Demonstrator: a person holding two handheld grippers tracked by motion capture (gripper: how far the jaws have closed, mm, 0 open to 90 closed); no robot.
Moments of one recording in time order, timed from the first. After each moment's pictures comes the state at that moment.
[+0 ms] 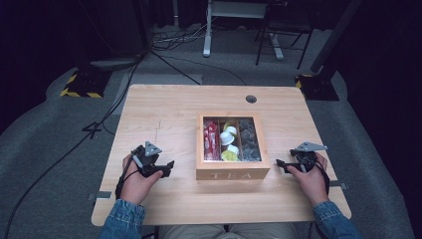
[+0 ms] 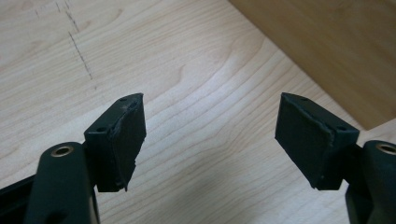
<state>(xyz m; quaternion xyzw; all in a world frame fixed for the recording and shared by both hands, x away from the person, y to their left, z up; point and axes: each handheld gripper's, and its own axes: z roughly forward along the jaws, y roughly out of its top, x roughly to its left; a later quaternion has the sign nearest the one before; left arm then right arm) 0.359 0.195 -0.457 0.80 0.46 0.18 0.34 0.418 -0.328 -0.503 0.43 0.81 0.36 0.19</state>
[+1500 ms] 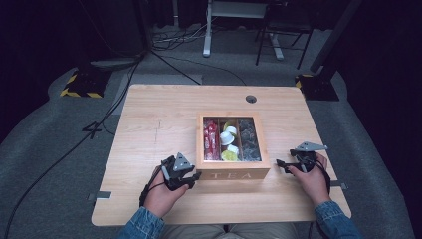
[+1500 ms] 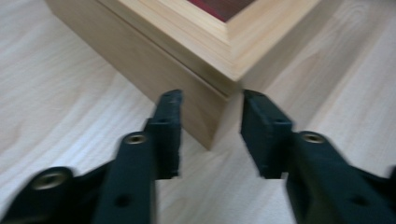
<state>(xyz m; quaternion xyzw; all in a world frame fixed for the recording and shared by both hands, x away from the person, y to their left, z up) 0.330 0.119 -0.454 0.84 0.35 0.12 0.38 0.419 -0.330 -0.503 0.42 0.81 0.36 0.19</state>
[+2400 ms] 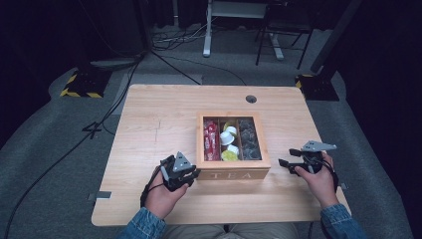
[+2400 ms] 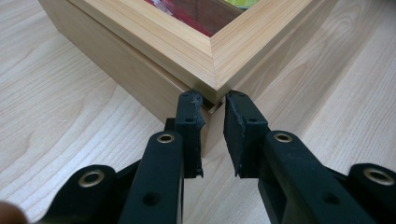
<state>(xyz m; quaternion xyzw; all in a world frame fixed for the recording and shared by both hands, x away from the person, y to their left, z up) 0.325 0.118 -0.441 0.84 0.35 0.14 0.39 0.402 -0.331 -0.470 0.38 0.82 0.40 0.16</state>
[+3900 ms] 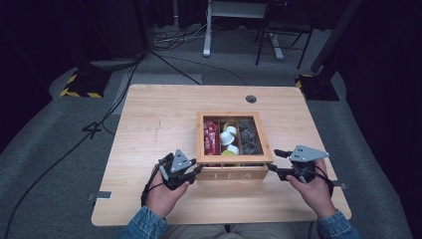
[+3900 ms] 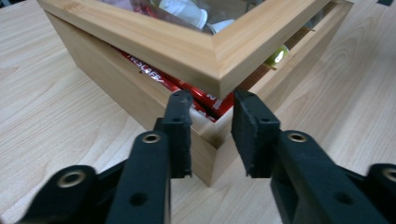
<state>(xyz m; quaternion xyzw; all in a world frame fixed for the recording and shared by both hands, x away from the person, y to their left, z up) 0.326 0.118 -0.436 0.82 0.34 0.17 0.43 0.361 -0.273 -0.423 0.25 0.84 0.43 0.22</state>
